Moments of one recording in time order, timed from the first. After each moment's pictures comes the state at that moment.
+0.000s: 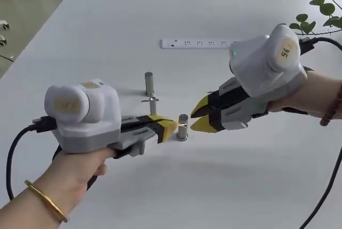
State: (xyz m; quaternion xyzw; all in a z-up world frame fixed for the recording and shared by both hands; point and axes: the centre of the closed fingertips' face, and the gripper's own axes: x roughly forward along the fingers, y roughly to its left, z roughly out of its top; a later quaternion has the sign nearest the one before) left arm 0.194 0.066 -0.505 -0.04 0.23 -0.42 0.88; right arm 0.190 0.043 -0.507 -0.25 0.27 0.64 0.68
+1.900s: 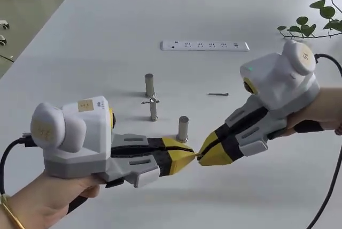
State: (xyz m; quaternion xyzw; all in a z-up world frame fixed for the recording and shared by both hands) left arm 0.136 0.040 -0.487 -0.05 0.18 -0.57 0.80; right arm 0.120 0.039 -0.508 -0.15 0.31 0.74 0.58
